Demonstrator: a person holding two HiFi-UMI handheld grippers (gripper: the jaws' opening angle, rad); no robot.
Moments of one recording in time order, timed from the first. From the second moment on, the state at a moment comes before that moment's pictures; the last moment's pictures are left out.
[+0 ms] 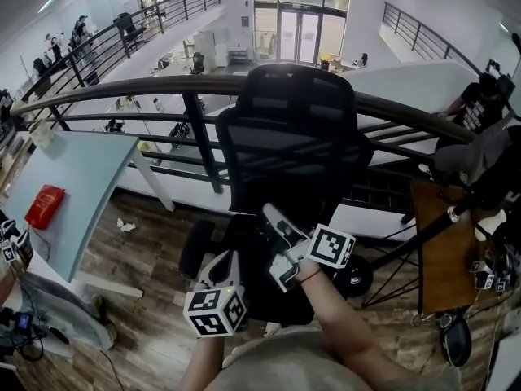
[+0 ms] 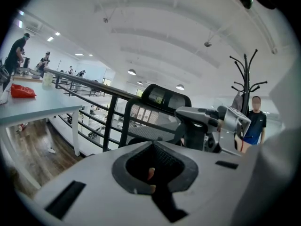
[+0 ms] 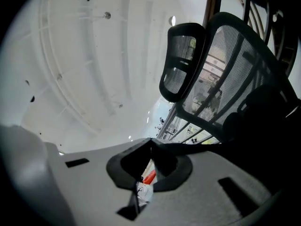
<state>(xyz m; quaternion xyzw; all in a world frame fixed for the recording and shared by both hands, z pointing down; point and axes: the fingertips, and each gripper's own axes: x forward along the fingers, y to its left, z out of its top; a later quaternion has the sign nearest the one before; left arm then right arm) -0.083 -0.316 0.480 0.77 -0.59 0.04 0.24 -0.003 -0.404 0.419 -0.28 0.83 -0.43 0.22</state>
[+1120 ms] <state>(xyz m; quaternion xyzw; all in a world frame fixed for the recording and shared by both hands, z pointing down) -0.103 -0.317 0.468 0.76 -0.61 0.03 0.23 -0.009 -0.386 0.330 -0.26 0.85 -0.40 0.22</state>
